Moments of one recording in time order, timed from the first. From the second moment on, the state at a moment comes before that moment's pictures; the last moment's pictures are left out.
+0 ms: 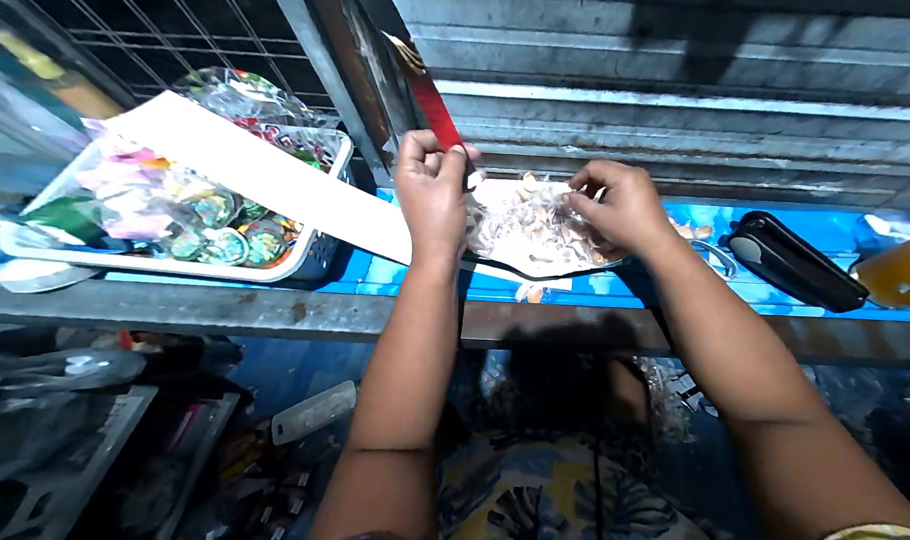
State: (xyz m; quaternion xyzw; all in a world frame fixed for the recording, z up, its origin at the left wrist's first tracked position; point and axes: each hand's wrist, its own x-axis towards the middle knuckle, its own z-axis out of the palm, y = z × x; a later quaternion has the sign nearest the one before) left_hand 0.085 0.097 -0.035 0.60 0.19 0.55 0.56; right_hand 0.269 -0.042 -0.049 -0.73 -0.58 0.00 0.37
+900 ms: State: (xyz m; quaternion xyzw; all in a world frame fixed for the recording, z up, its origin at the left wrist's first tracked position) left_hand 0.090 0.088 -0.042 0.62 0.13 0.46 0.61; right_hand 0.279 -0.047 -0.050 -0.56 -0.53 0.28 0.58
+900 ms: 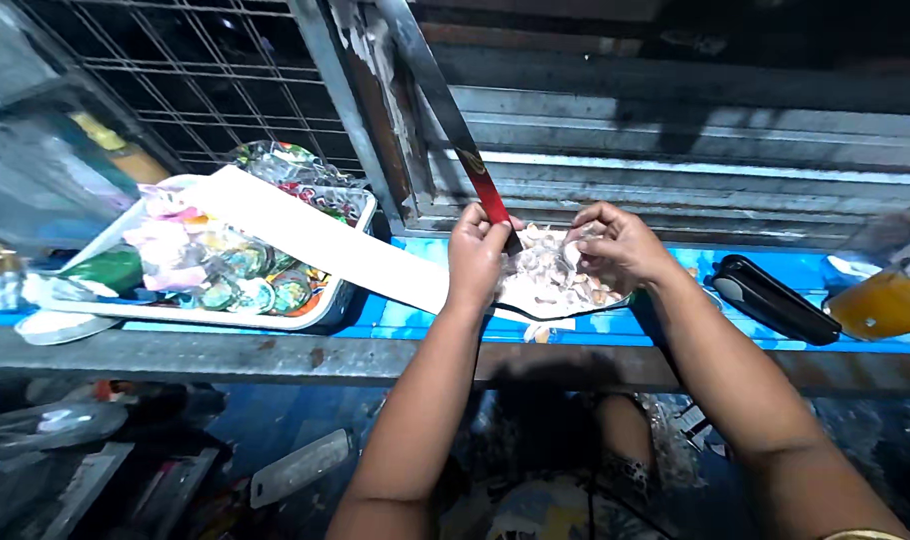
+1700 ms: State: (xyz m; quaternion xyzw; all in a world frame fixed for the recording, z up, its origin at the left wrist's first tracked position) left_hand 0.100 0.079 -0.057 0.73 0.08 0.27 0.63; right_hand 0.255 -0.055 -0.046 -0.60 -0.46 0.19 0.62
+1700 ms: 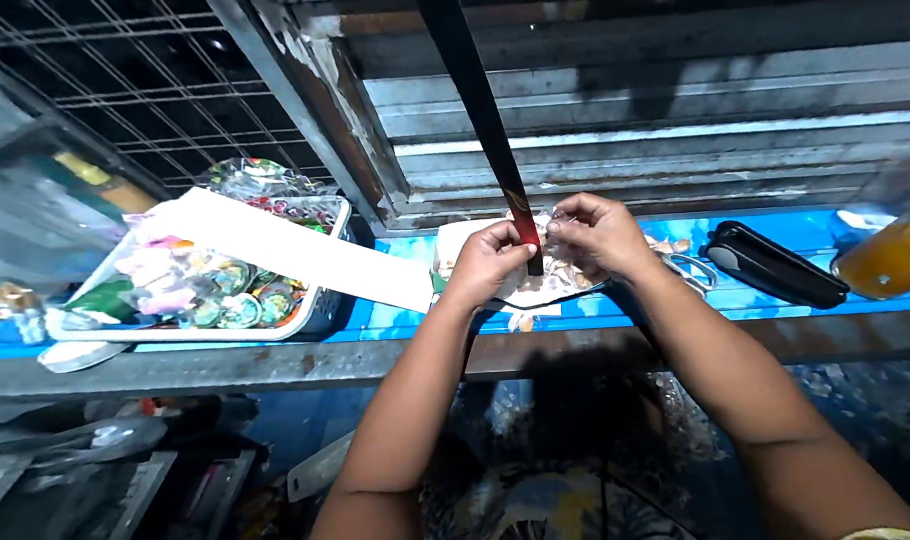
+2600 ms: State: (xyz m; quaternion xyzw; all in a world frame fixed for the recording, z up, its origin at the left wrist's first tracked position) left_hand 0.102 0.069 -0.052 0.68 0.12 0.30 0.66; right_hand 0.244 -0.049 -0.064 -0.56 -0.56 0.13 0.59
